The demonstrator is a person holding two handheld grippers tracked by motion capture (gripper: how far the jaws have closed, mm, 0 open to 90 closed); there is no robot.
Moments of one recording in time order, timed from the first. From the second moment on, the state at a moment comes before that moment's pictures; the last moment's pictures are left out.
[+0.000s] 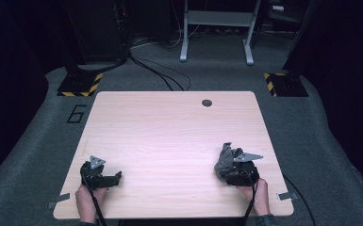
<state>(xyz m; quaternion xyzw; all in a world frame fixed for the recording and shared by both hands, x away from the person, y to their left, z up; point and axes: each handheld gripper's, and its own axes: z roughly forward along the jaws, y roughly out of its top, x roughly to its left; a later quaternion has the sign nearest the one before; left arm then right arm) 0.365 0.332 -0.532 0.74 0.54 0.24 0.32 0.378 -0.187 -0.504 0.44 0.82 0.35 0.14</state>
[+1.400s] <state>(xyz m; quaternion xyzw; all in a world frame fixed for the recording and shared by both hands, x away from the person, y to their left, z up) 0.365 0.332 -0.532 0.74 0.54 0.24 0.32 0.381 -0.149 -0.437 0.37 0.80 0.41 0.23</state>
